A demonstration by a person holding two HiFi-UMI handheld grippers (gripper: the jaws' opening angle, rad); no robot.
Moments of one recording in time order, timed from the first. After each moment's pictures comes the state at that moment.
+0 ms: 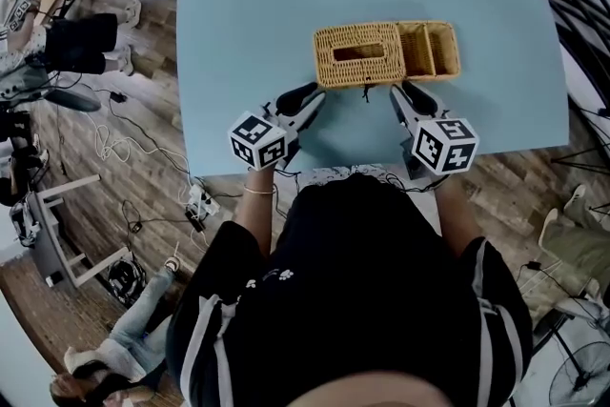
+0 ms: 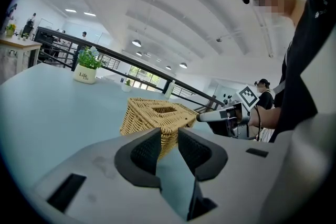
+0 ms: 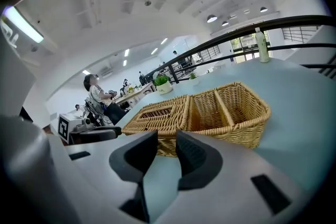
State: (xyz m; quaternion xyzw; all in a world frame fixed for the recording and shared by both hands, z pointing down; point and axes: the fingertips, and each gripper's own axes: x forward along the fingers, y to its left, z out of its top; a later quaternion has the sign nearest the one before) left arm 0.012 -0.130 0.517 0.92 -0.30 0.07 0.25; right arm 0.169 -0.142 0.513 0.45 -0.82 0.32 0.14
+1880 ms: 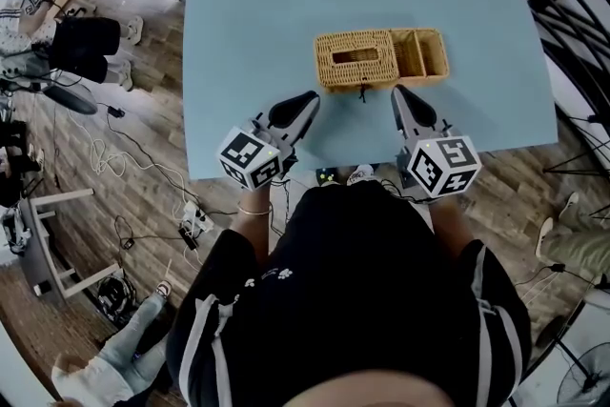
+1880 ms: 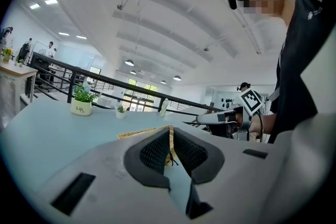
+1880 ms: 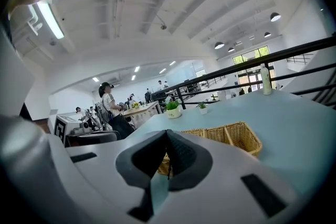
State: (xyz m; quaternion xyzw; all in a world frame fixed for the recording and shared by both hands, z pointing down) left arm 0.011 -0.099 0.428 0.93 -0.32 0.02 0.15; right arm 0.157 -0.113 0.418 0.48 -0.85 0.21 0.06
